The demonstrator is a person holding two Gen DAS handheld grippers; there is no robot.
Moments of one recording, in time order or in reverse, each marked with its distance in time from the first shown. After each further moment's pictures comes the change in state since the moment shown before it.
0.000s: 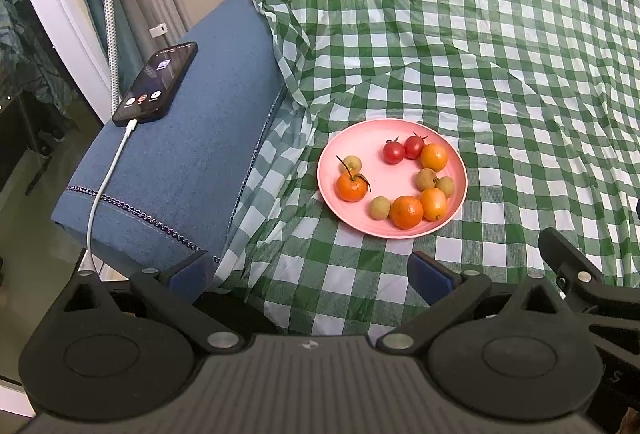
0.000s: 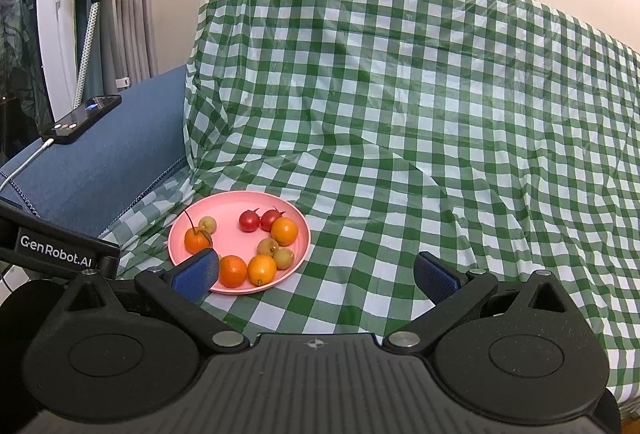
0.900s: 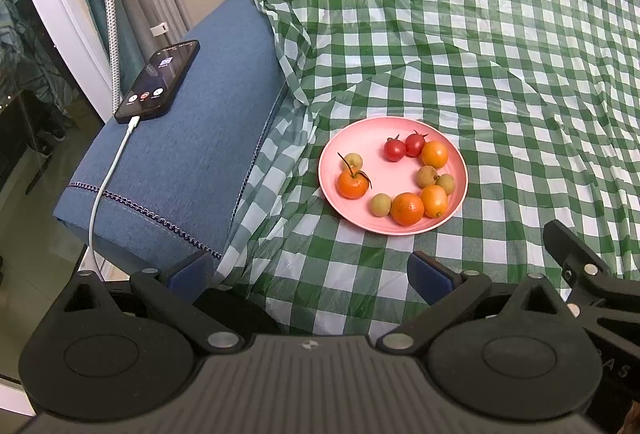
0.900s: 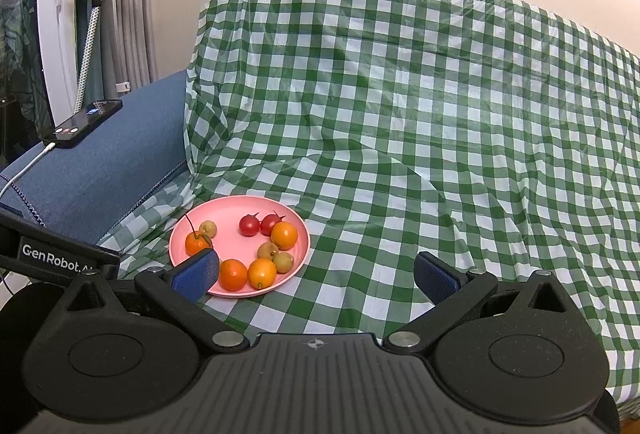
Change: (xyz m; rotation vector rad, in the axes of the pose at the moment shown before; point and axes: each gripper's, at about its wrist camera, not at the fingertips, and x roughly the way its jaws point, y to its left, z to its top) left arm -0.002 0.001 -0.002 0.000 0.004 0.001; right arm -0.004 0.003 0.002 0.005 -0.014 -0.009
